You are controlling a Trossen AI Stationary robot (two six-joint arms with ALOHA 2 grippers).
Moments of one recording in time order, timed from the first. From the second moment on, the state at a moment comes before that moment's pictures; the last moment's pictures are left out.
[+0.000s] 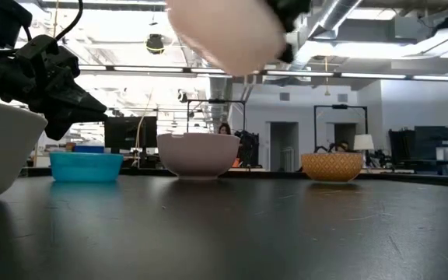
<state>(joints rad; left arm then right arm) -0.02 0.26 0.02 0.04 -0.23 -0.54 -0.13 1.60 1.49 -0.67 -0.06 0.39</state>
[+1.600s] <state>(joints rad) -0.02 0.26 0.02 0.04 -0.22 -0.57 -0.47 2.11 1.92 -0.80 0.02 0.46</state>
